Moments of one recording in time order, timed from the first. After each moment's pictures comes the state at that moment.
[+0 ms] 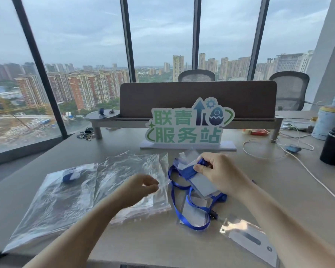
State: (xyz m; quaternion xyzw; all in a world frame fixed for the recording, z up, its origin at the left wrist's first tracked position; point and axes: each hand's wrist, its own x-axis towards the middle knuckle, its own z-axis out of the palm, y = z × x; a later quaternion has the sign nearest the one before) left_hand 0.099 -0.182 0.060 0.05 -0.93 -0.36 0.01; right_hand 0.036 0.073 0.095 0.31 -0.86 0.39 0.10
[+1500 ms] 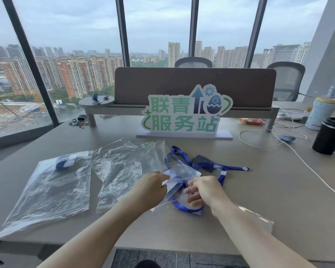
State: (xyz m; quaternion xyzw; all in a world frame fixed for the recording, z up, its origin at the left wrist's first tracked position) left_hand 0.095 -0.142 0.020 -0.03 -0.98 -0.20 0.06; right_hand 0.063 0.036 0.029 -0.08 -0.76 0.62 -0.20
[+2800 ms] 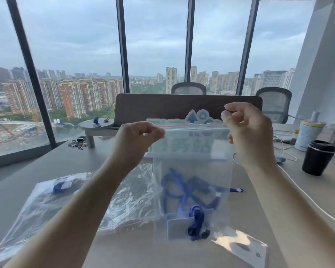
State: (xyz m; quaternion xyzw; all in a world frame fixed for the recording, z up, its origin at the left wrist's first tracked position) left_hand 0.129 -0.137 0.199 -0.05 -0.79 -0.51 0.33; right_hand 0.076 0.088 0.208 0.18 -0.70 0.60 0.33
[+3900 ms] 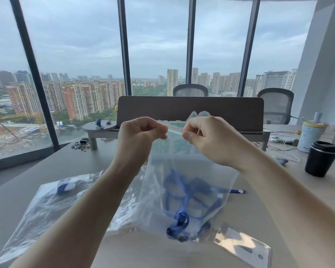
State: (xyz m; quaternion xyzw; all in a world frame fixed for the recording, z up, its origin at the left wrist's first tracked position) left_hand 0.135 -0.122 0.210 -0.03 -0.71 -0.62 0.33; right_hand 0.098 0.053 0.231 0.33 -0.88 0.29 0.18
